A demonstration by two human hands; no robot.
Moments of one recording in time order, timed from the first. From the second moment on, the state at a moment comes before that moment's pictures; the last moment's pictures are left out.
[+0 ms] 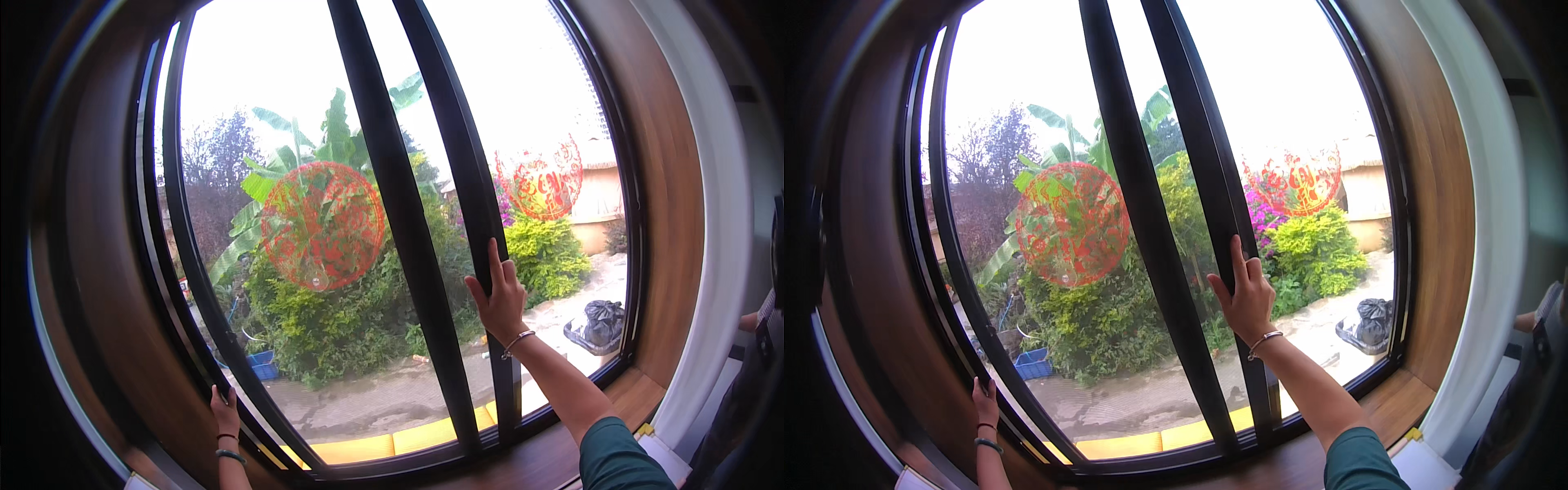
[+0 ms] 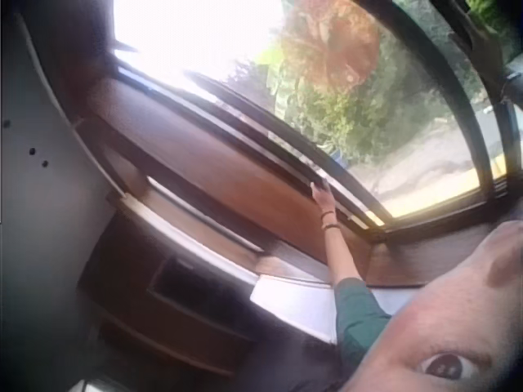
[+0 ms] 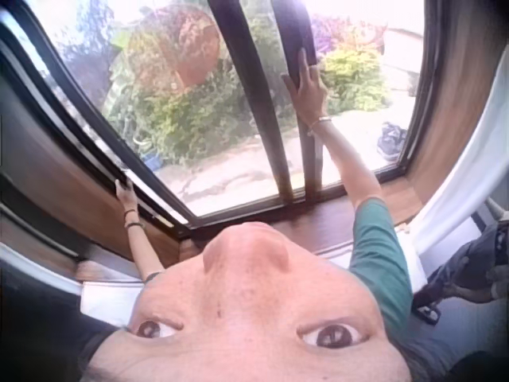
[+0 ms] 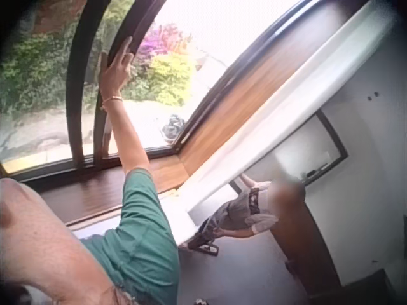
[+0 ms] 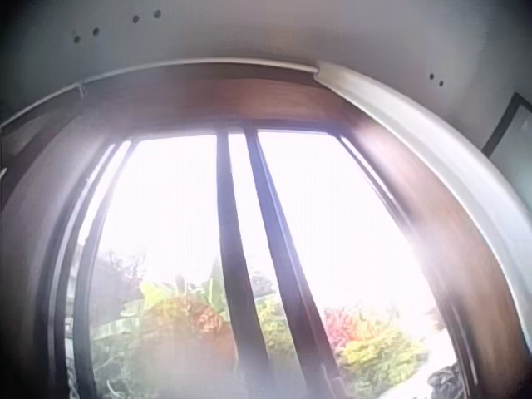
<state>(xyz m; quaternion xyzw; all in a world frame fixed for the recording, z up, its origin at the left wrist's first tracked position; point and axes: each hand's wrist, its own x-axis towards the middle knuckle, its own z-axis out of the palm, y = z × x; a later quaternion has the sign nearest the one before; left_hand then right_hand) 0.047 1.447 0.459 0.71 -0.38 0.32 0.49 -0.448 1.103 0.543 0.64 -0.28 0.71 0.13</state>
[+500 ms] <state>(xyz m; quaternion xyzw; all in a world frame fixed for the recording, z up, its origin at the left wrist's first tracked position) 0.016 1.402 0.456 0.70 -0.34 0.35 0.52 -0.477 1.094 0.550 0.66 -0.29 0.67 0.19</state>
